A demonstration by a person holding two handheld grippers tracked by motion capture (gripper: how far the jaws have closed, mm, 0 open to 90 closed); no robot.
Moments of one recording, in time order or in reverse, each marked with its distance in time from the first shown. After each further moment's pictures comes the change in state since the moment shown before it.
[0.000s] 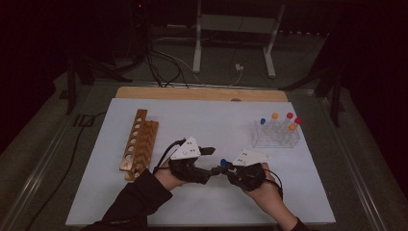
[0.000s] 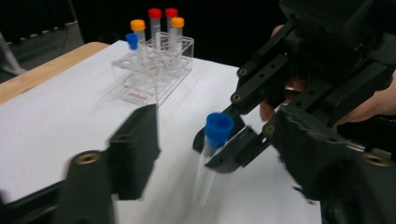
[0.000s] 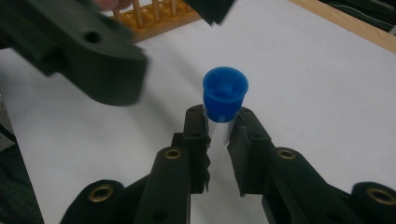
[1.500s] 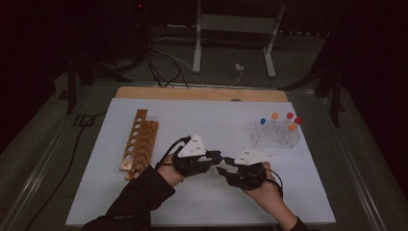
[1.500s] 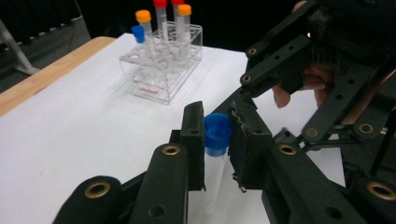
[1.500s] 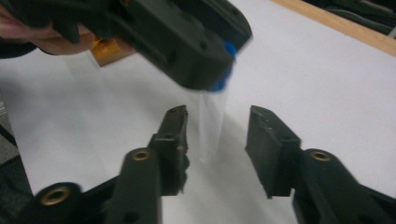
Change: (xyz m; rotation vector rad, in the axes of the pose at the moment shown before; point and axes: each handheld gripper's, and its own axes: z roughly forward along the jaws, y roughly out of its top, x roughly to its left) left arm 0.007 0.004 0.008 0.062 0.040 0.059; right arm -0.003 -0.001 -0.001 -0.039 0.001 0.029
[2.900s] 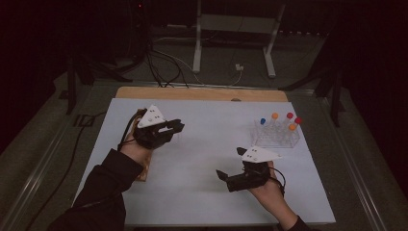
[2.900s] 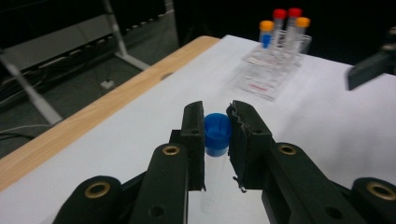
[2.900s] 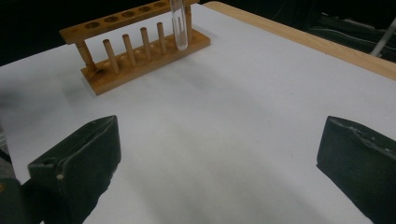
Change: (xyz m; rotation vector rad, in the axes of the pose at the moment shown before) left arm 0.076 0.003 -0.083 0.010 0.309 -0.092; right arm -0.007 0.000 -0.007 -0.102 -0.015 0.054
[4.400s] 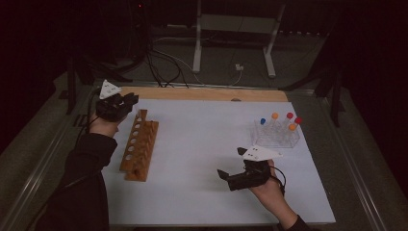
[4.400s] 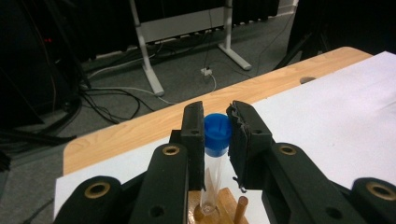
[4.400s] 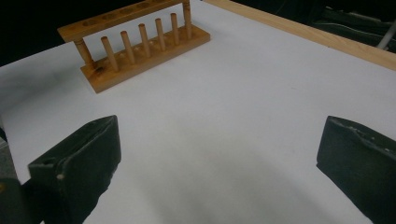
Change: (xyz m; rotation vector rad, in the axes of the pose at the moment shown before) left arm 0.115 -0.030 -0.026 0.006 0.380 -0.205; right arm -0.006 -0.003 0.002 0.013 0.014 0.022
